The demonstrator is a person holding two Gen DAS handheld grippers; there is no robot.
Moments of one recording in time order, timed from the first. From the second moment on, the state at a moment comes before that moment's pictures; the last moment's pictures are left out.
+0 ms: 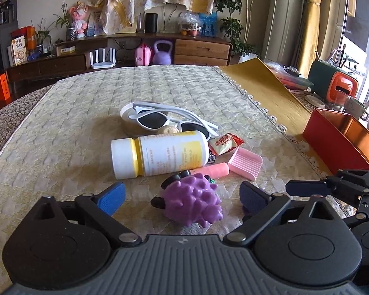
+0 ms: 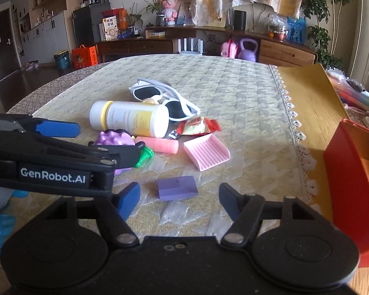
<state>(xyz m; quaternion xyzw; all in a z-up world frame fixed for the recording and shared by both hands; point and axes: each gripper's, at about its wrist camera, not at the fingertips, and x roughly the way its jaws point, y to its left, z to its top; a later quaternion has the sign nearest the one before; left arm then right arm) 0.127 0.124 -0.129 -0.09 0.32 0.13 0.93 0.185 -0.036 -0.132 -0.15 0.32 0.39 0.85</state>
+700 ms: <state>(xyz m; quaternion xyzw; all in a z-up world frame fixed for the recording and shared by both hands) 0.130 0.126 -0.131 -0.10 0.34 0.12 0.93 0.185 -0.039 -0.130 -0.14 0.32 0.37 0.86</state>
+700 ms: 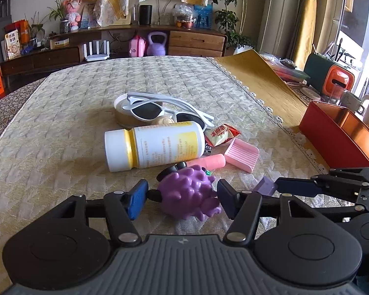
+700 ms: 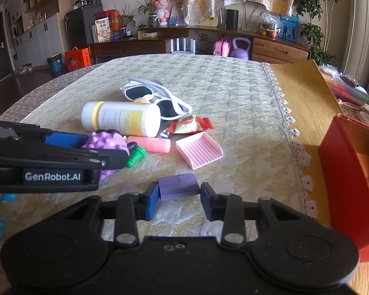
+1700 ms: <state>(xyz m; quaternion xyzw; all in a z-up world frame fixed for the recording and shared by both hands) 0.101 0.109 -0.101 -0.13 0.35 0.12 0.92 0.153 -0.133 -0.072 -0.09 0.29 0.34 0.89</state>
